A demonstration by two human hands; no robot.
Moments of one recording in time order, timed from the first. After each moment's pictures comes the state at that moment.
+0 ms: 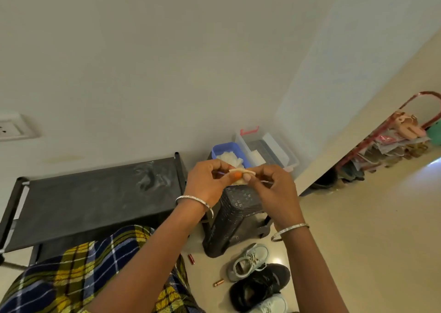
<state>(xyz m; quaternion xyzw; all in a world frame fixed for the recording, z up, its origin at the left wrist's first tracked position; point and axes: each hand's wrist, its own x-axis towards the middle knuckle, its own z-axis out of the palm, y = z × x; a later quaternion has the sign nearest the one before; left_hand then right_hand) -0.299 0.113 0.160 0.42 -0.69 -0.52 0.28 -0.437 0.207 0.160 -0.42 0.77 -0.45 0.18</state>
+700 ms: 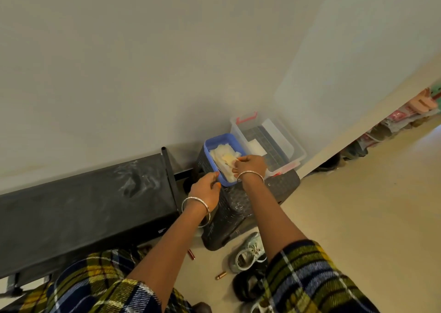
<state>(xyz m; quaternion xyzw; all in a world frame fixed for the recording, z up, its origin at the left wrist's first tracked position) -0.366 0.040 0.008 0.51 -0.69 -0.52 0.06 -0.540 0.045 -0.048 -0.12 0.87 -0.39 0.26</state>
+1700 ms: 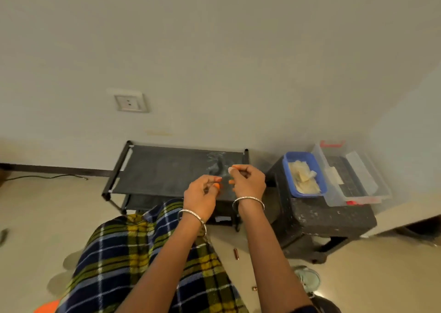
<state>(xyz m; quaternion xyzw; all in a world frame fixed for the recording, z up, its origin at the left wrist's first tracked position) -0.156 0.103 0.077 0.62 -0.53 -0.47 0.35 -0.275 0.087 0.085 -0.26 0.70 -0.54 0.39</state>
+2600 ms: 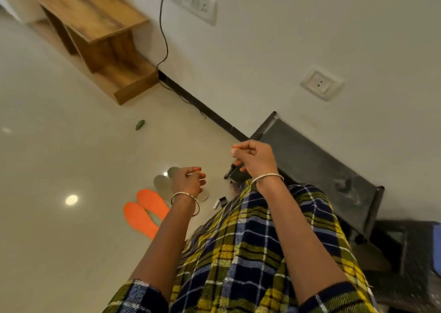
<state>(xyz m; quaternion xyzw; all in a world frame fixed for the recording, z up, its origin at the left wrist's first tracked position) 0.234 0.242 -0.006 0.71 0.00 -0.43 0.55 0.109 0.145 0.083 -0.60 0.54 -0.24 0.54</state>
